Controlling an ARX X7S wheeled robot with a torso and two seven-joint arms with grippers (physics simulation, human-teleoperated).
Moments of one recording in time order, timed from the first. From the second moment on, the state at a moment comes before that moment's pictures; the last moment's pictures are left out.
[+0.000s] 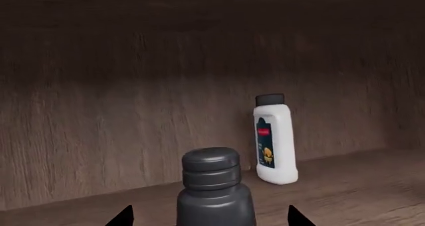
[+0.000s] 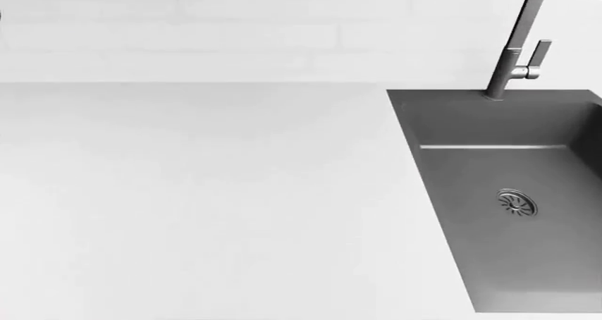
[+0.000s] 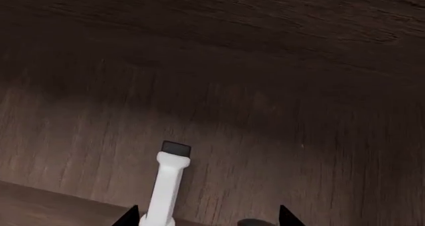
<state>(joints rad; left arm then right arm) -2.24 -0.01 0.69 -1.28 -0.77 -0.48 0.08 2.31 0.04 -0.20 1.31 0.00 0.47 -0.17</state>
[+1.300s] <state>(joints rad) -2.22 0.00 0.58 -1.23 -0.62 -0.43 0.05 2.26 0.10 -0.14 1.24 0.00 0.64 -0.06</state>
